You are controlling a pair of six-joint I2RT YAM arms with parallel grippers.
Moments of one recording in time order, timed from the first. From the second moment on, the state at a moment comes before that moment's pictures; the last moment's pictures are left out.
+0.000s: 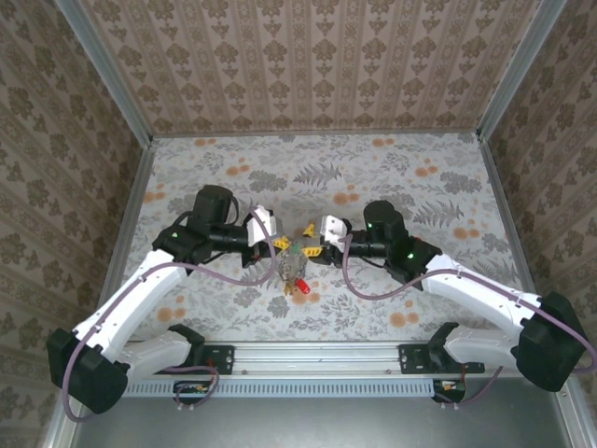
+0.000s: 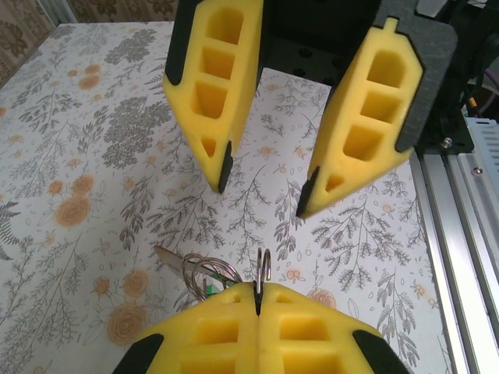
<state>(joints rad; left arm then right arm) -0.56 1.07 0.93 -0.58 0.79 0.65 0.72 1.18 0.78 0.08 -0.53 -0.44</state>
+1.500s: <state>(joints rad) -0.57 1.08 0.92 -0.54 0.81 0.64 0.72 1.24 0.78 0.14 -0.56 -0.33</state>
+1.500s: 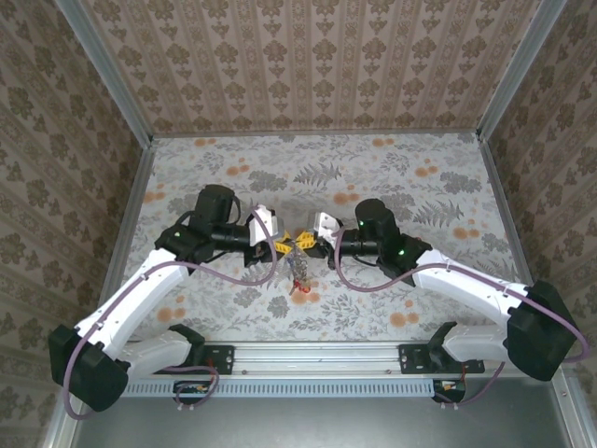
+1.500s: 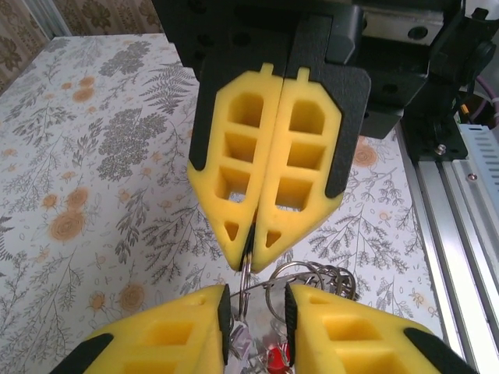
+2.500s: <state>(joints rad) -0.57 1.09 0.90 -0.48 0.80 0.62 0.70 1.19 0.75 0.17 -0.57 -0.33</state>
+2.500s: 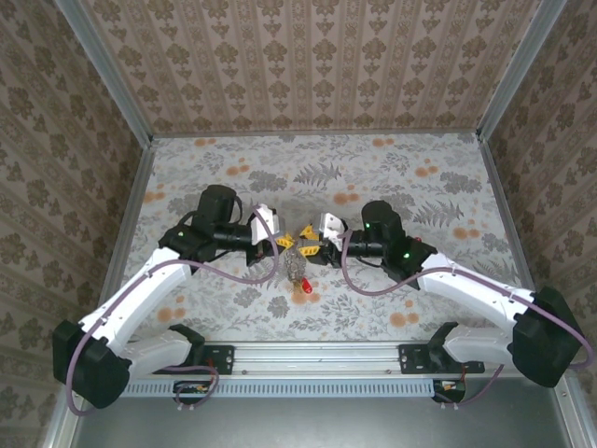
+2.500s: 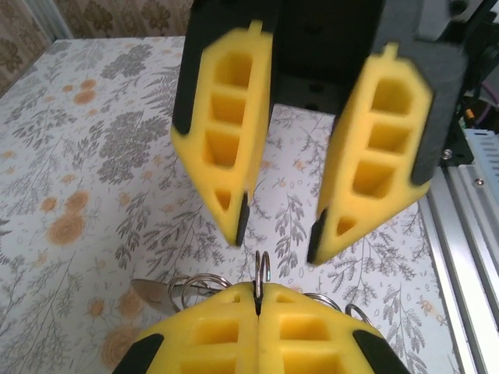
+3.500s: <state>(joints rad) -0.53 1.16 0.85 -0.34 0.69 0.56 0.00 1.47 0.88 -0.66 0.00 0.58</state>
